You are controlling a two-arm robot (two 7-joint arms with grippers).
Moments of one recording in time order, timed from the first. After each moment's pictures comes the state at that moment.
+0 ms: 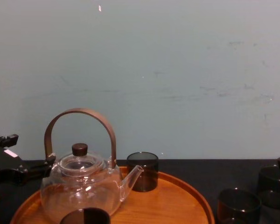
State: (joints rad) left arm -0.20 0.60 0.45 -1.41 -0.25 -0.12 0.03; right arm 0.20 0.60 -0.45 -1.41 0.25 -0.12 -0.03
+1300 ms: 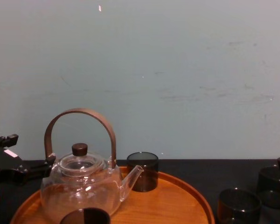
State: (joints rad) left arm -0.20 0.60 0.45 -1.41 -0.25 -0.12 0.03; right arm 0.20 0.60 -0.45 -1.41 0.25 -0.12 -0.03
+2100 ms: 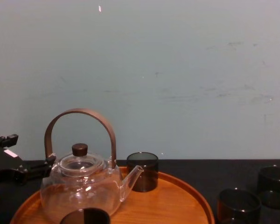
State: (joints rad) left arm -0.20 0.60 0.45 -1.41 -0.25 -0.12 0.03; right arm 0.08 0.68 -0.39 -1.59 0.28 -0.03 0.06
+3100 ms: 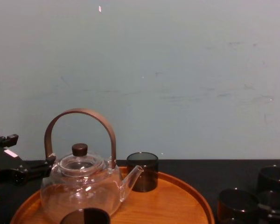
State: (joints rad) left arm -0.20 0.60 0.45 -1.41 -0.25 -0.12 0.03; right arm 0.01 0.62 -0.36 -1.63 0.36 0.05 0.22
